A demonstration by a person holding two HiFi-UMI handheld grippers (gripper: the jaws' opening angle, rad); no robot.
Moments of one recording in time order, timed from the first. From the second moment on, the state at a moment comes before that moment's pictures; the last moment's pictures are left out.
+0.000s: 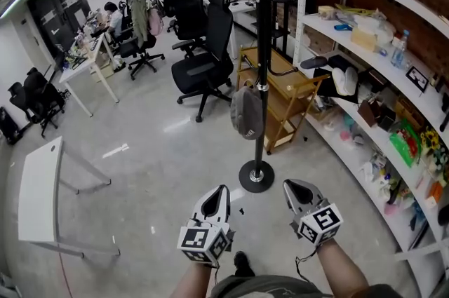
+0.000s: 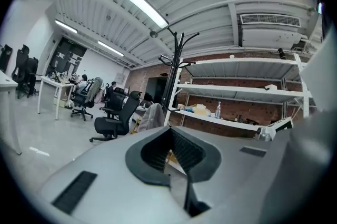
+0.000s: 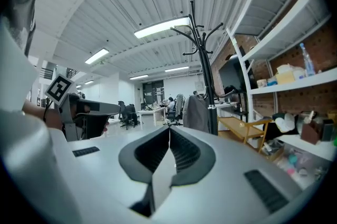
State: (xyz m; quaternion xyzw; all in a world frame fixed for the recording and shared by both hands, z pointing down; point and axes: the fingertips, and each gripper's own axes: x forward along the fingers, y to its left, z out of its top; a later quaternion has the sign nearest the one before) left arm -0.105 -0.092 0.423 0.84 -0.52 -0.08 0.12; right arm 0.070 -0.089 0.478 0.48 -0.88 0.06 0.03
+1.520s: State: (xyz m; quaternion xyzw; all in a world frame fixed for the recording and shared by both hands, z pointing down) left arm -0.104 -0.292 0.431 0.85 -0.51 -0.07 0.09; right arm 0.041 -0.326 0.453 0.47 -0.88 0.03 0.02
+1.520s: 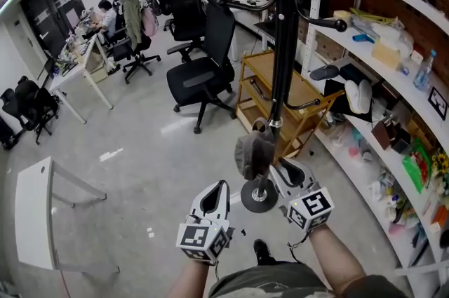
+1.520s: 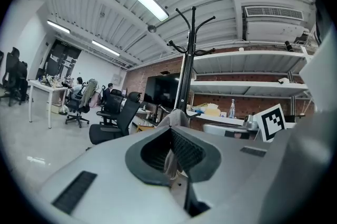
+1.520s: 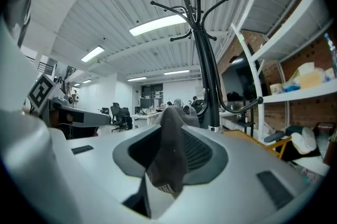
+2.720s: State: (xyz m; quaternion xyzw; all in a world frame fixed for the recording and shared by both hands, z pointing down) left arm -0.089 -0.369 0.436 0.84 -0.54 -0.05 0.09; right arm 0.029 -0.407 0.476 0.41 -0.91 0.03 0.08
